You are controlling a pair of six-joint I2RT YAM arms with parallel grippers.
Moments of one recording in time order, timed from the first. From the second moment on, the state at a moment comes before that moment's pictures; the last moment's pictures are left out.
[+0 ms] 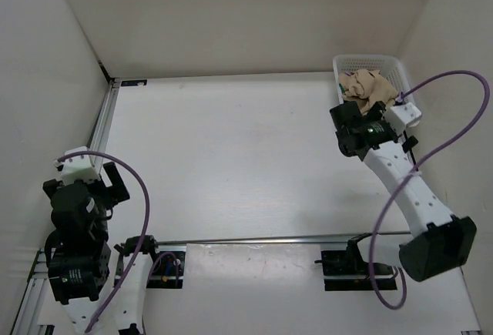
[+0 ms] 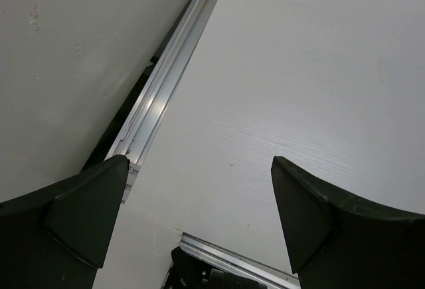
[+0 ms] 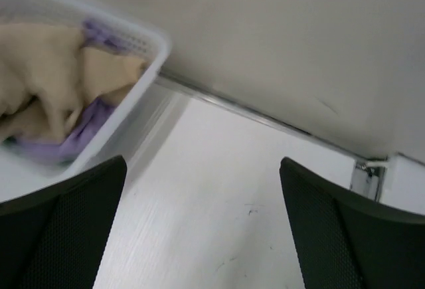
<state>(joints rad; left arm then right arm) 0.12 0.43 1.21 -1.11 -0.29 0.00 0.36 1.26 1.20 -1.16 1.31 1.19</state>
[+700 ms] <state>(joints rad) 0.15 0.58 1.08 -1.07 -0.13 0.00 -0.05 2.18 2.22 -0.66 0.12 0.44</state>
